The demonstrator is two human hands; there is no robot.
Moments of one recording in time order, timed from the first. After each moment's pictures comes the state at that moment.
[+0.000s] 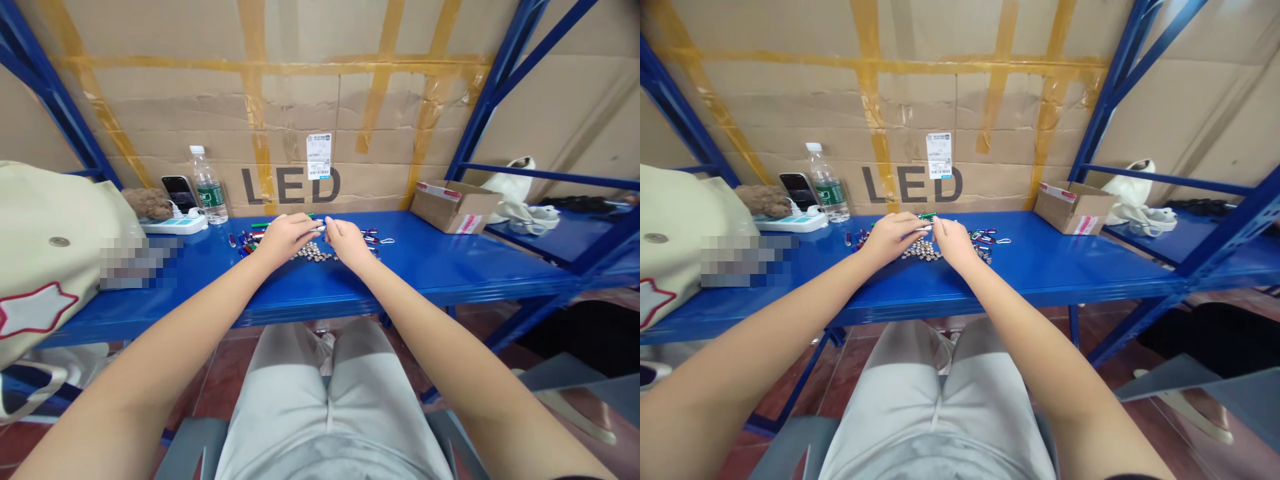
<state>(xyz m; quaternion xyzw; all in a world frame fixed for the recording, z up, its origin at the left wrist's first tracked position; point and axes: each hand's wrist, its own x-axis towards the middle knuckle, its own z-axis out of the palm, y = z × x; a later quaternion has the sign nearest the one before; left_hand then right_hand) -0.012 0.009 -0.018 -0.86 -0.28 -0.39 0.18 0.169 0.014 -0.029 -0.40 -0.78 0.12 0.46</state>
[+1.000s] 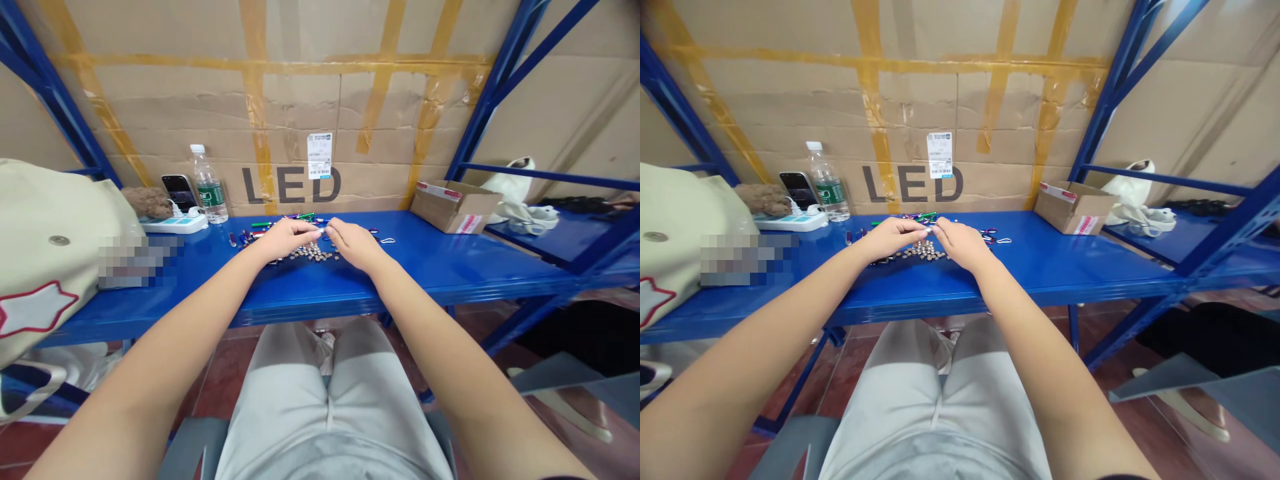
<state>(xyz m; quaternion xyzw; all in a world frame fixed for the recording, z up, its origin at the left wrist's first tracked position) -0.016 0.002 -0.008 -0.85 -0.37 -0.33 -0.16 0.191 0.002 -0.021 -0.41 -0.86 -0.03 0.31</state>
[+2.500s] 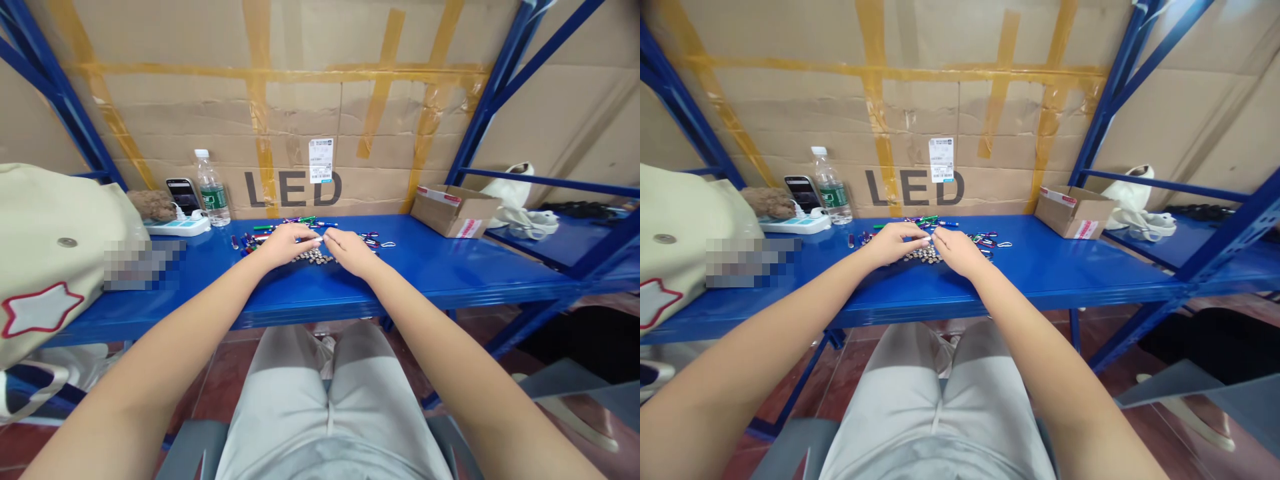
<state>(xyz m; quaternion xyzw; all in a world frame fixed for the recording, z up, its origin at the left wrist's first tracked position) -0.017 0.008 -0.015 -0.88 -0.32 -0.34 -0.03 0.185 0.011 -0.032 -0.35 -0.87 0.04 0.35</state>
